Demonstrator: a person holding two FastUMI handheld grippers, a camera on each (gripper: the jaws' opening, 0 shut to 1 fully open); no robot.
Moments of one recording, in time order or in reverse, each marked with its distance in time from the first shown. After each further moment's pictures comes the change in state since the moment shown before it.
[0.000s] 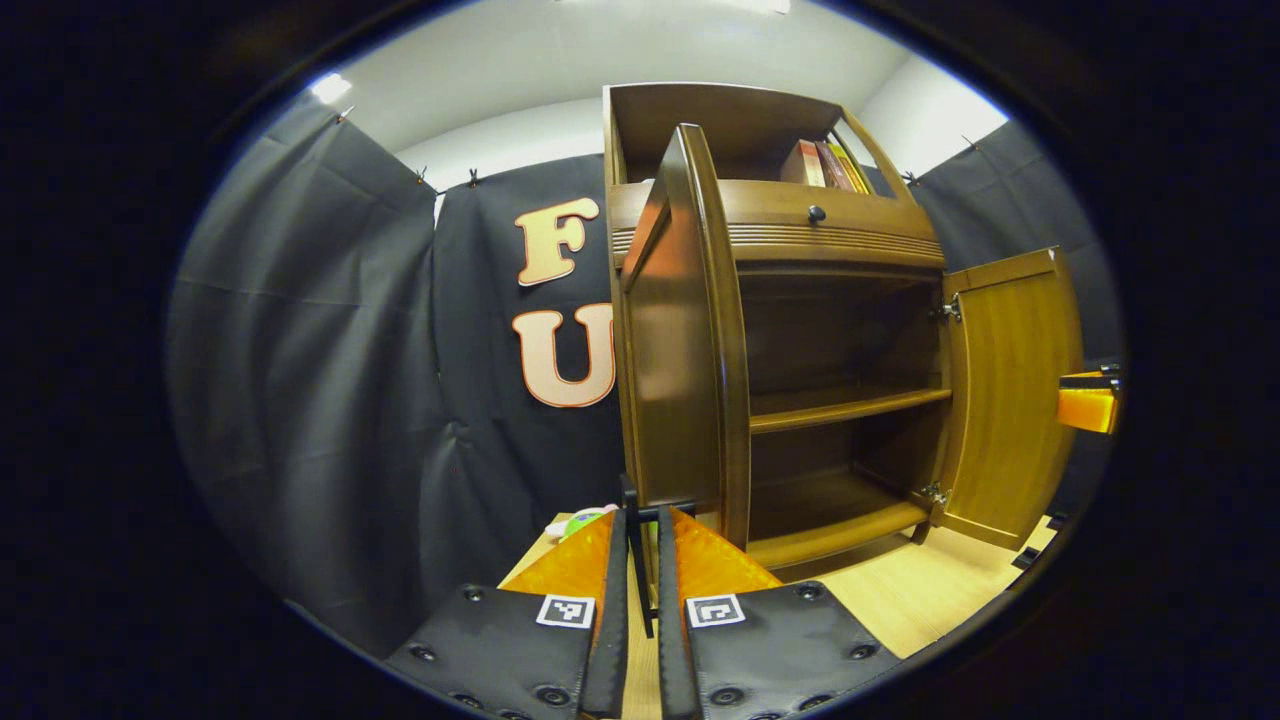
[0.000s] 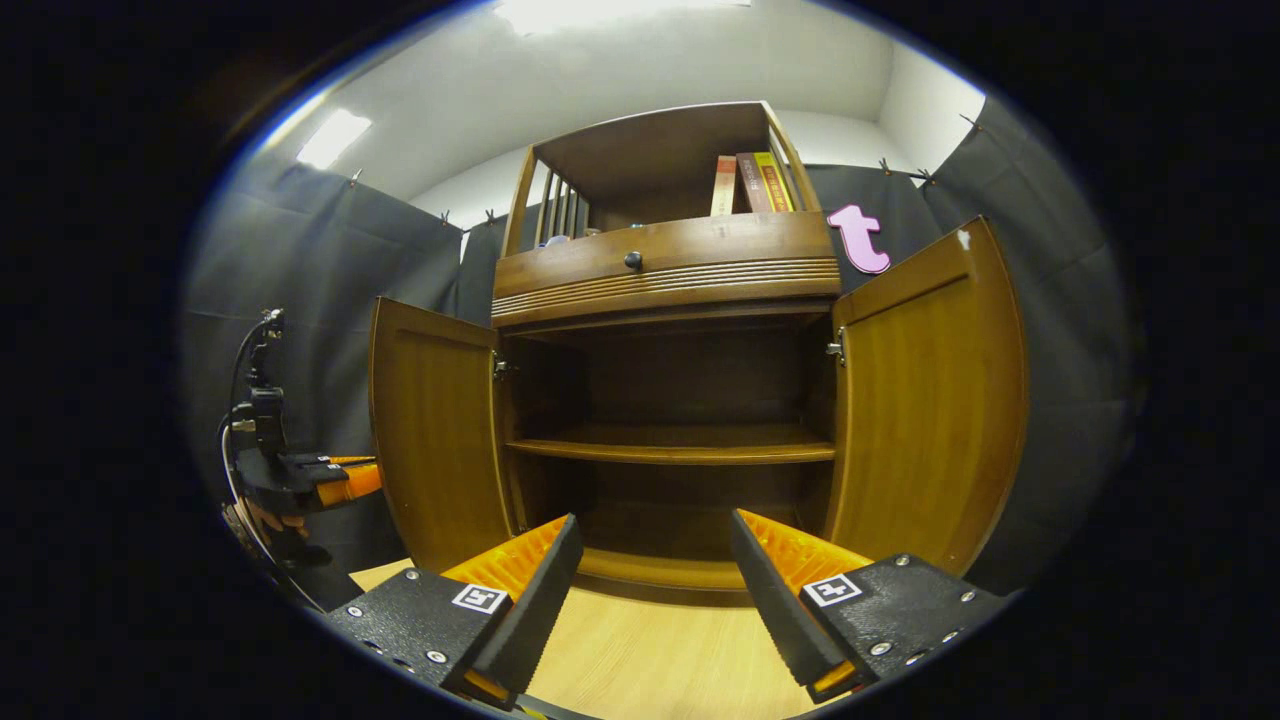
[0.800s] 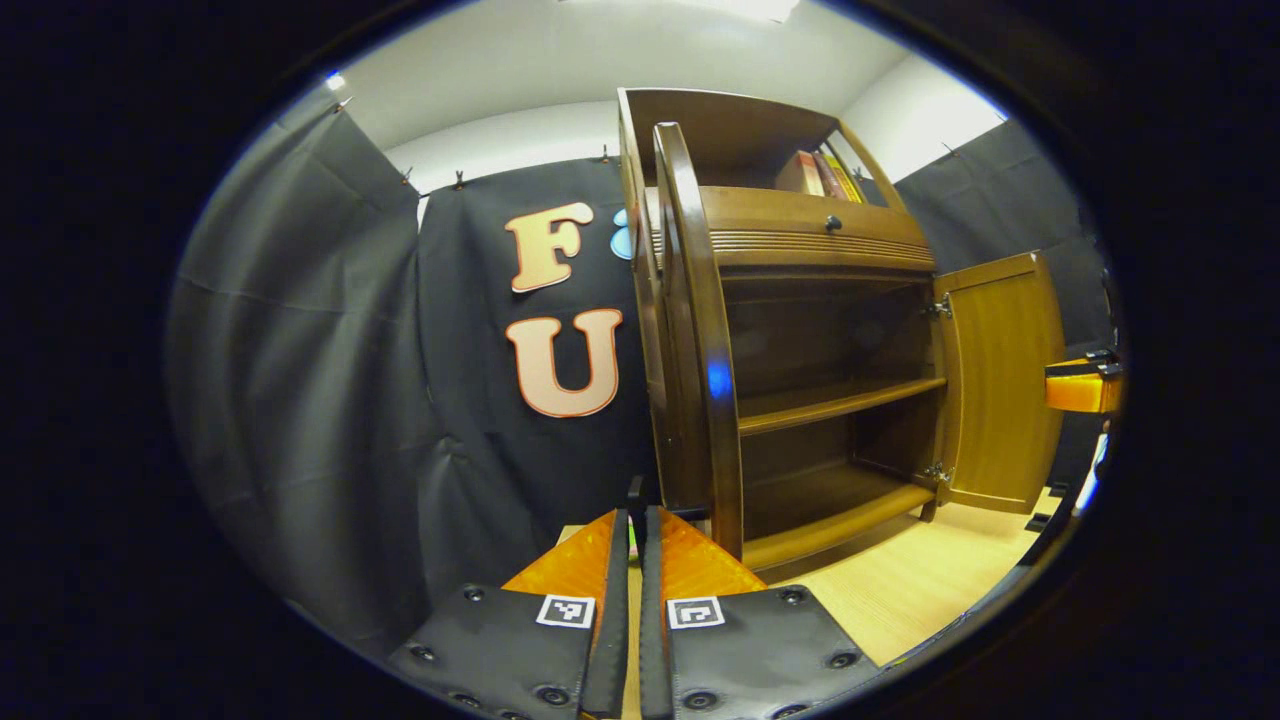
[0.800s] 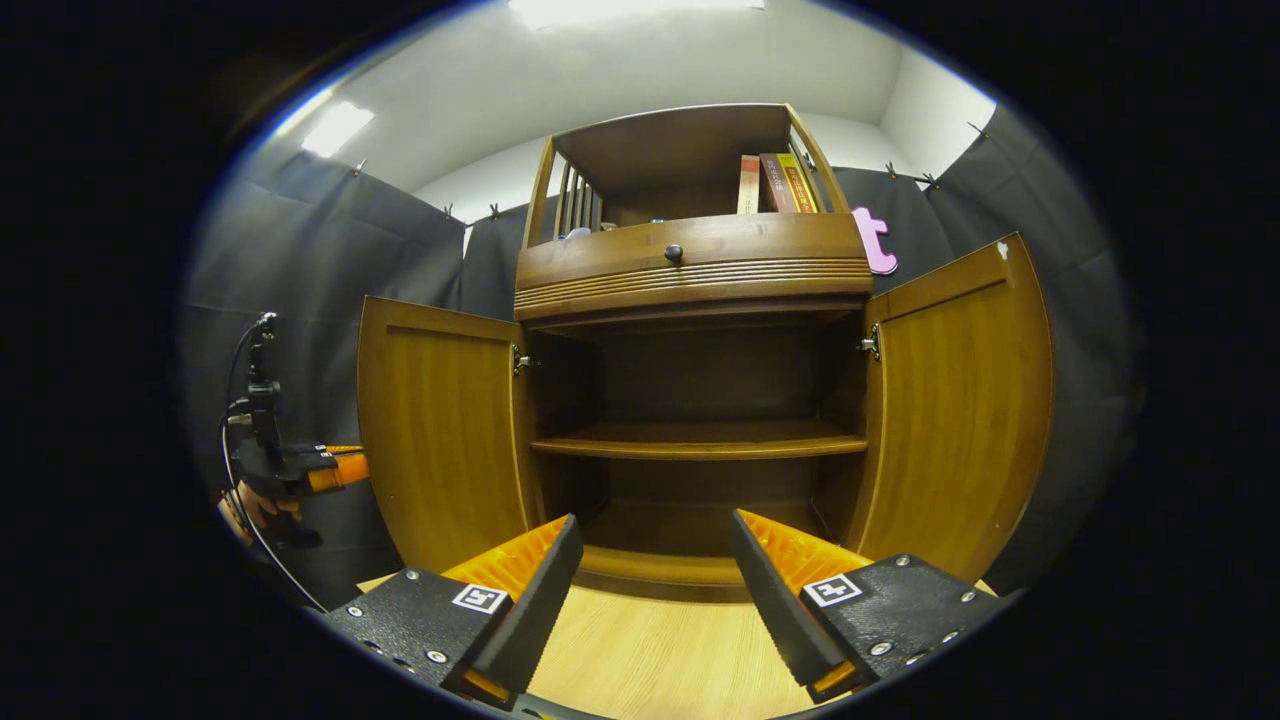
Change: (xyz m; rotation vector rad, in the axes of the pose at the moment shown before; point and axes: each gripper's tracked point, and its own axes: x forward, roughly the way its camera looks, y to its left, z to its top) left arm 0.014 0.079 -0.013 0.048 -0.048 -0.141; right arm 0.005 0.060 -0.011 -0.001 0.000 -0.032
